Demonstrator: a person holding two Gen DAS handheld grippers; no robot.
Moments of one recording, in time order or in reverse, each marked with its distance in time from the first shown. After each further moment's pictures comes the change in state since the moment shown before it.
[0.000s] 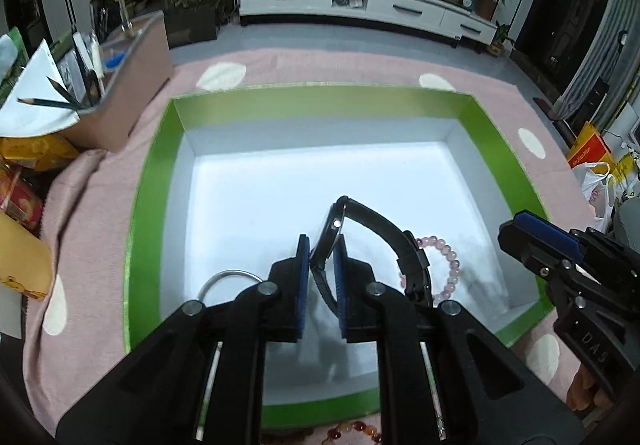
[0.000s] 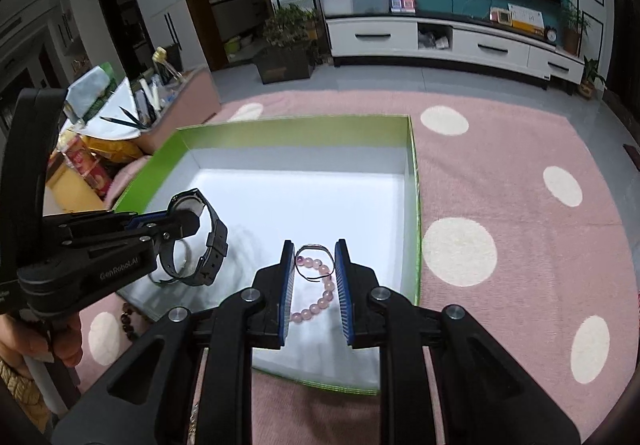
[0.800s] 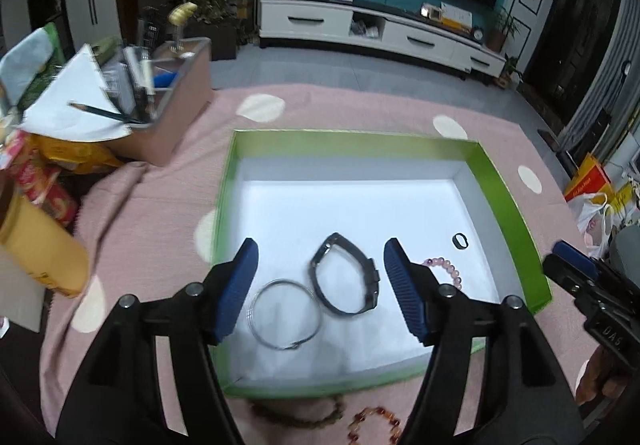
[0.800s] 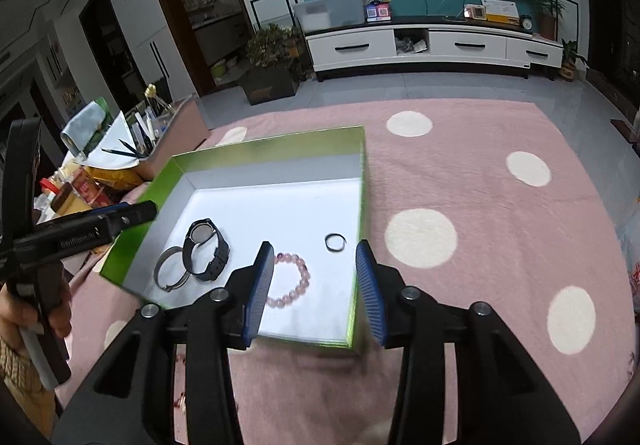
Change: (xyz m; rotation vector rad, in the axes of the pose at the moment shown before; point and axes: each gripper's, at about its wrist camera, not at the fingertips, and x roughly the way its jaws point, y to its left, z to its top) left arm -0.056 0.035 0.000 -0.068 -0.112 0.014; right arm -0.054 -0.029 -0.014 0.098 -0.075 -0.002
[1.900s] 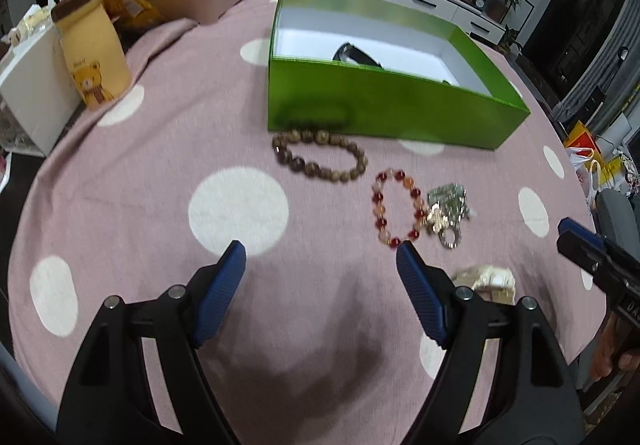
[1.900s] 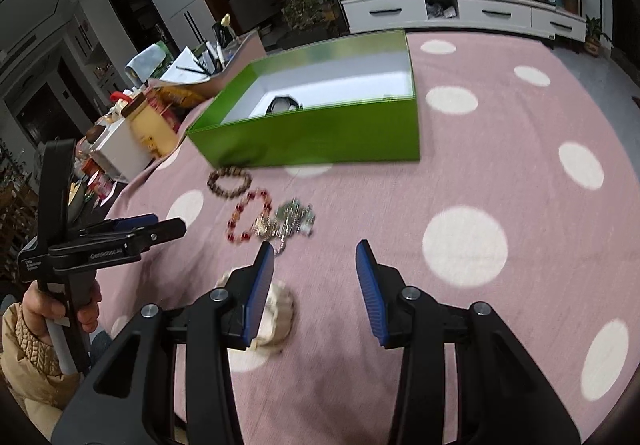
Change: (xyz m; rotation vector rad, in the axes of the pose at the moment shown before) left arm -0.067 0.025 -0.168 -0.047 0.167 -0.030; right arm -0.076 0.040 -0.130 -0.016 0.137 0.133
